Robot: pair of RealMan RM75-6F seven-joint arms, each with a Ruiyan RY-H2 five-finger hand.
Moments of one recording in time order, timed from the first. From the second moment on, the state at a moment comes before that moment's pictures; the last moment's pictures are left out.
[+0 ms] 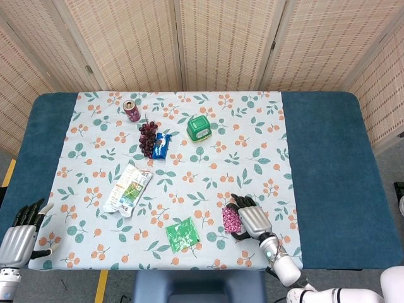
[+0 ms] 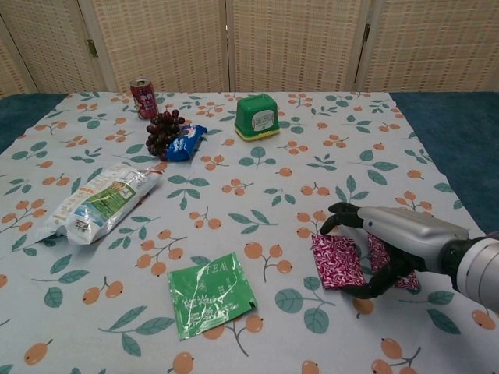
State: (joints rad) left arm -0.08 -1.25 0.02 -1.39 1.51 1.41 -0.08; right arm 0.54 -1.64 0.04 -1.67 -0.98 1.01 -0.47
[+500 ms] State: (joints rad) left arm -0.07 -1.25 0.02 -1.38 1.51 1.42 -0.09; right arm 0.53 -1.64 0.03 -1.68 -0.99 1.03 -0.48
